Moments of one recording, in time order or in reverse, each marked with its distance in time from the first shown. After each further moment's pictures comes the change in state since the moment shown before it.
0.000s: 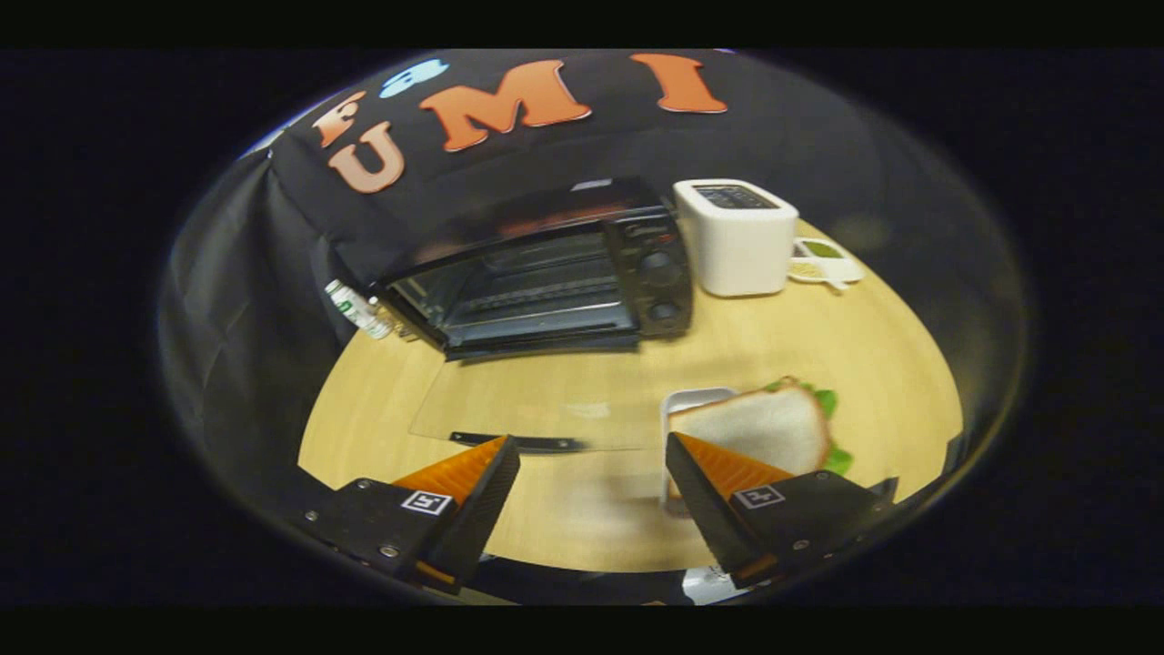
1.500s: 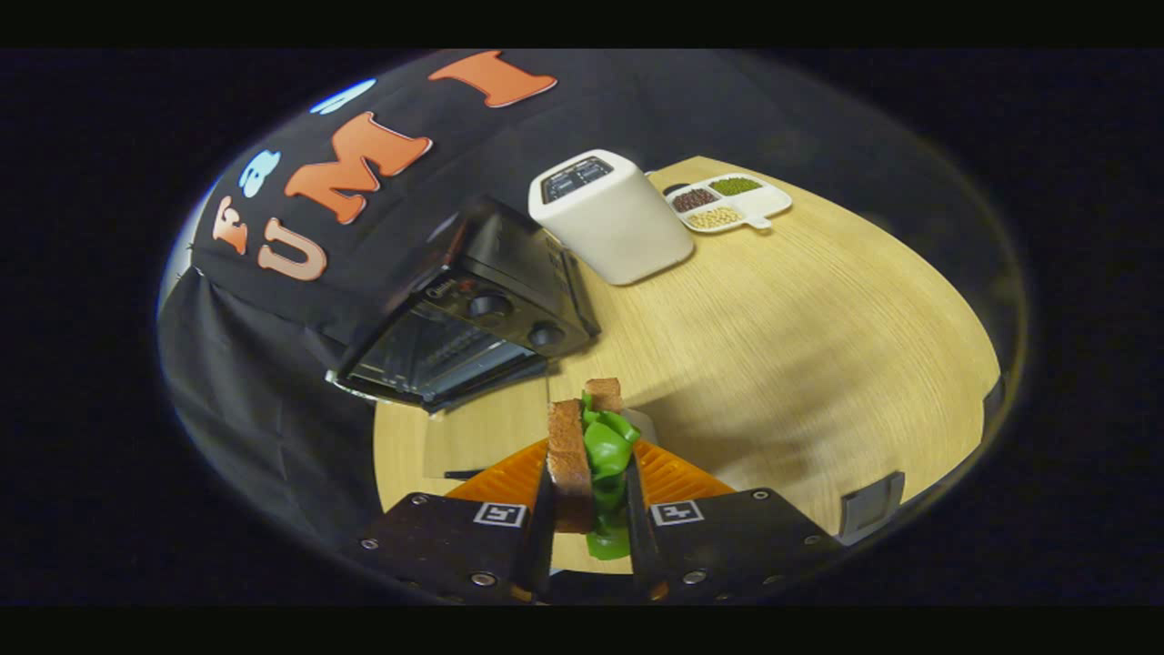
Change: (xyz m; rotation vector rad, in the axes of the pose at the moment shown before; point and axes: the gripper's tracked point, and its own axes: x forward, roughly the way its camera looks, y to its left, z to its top) arm 0.014 -0.062 0.029 0.383 0.063 0.187
